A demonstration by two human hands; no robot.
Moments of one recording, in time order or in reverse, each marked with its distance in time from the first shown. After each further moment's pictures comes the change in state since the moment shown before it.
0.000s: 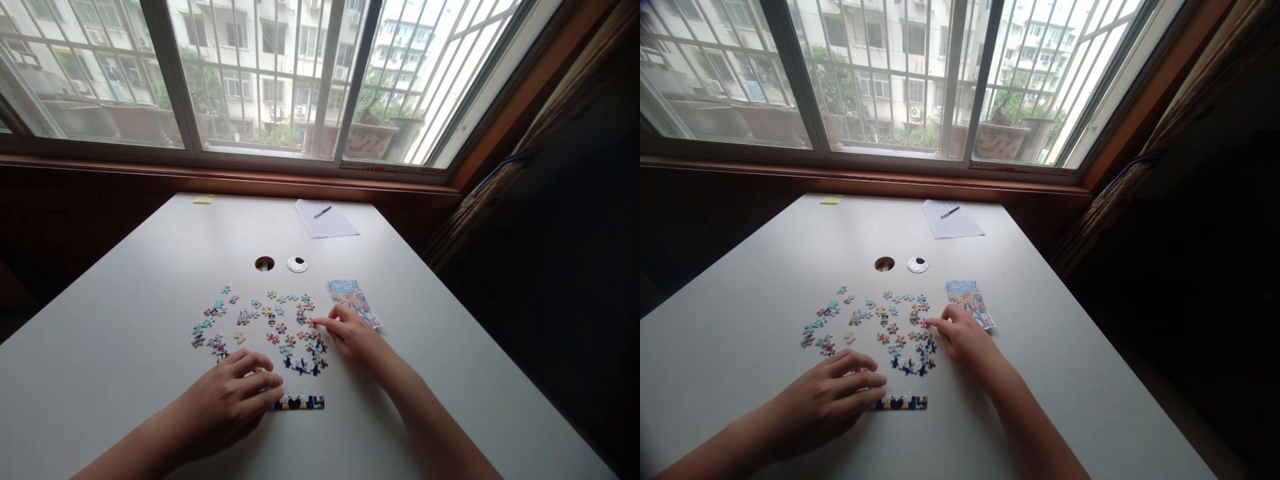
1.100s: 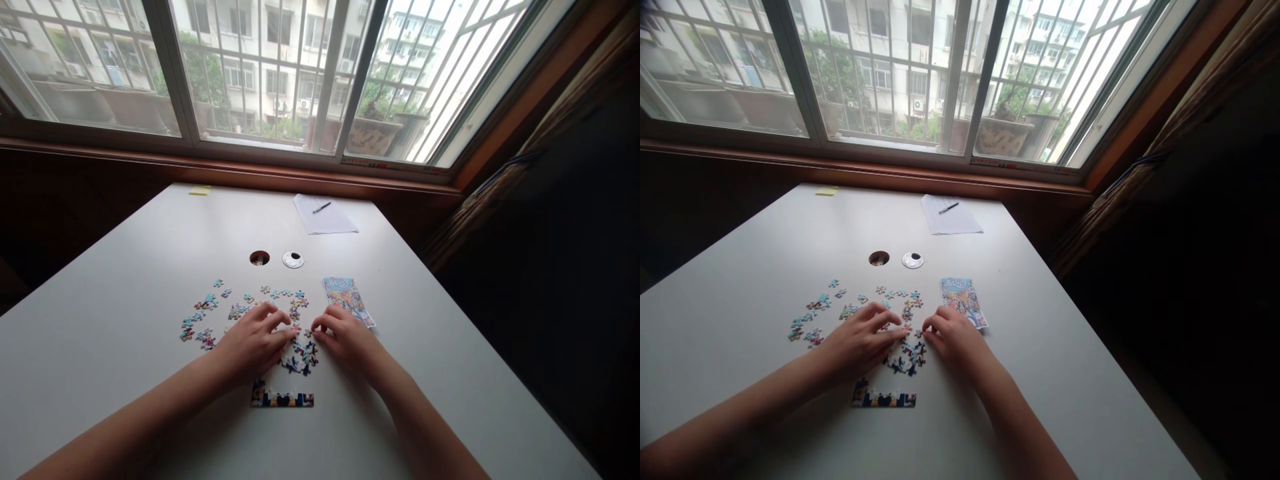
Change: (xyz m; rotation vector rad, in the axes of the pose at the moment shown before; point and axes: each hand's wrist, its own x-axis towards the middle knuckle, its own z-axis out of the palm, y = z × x) left_hand 0.056 -0.039 0.031 0.137 0.070 -0.180; right_hand 0.000 -0.006 -0.004 0.054 -0.033 0.062
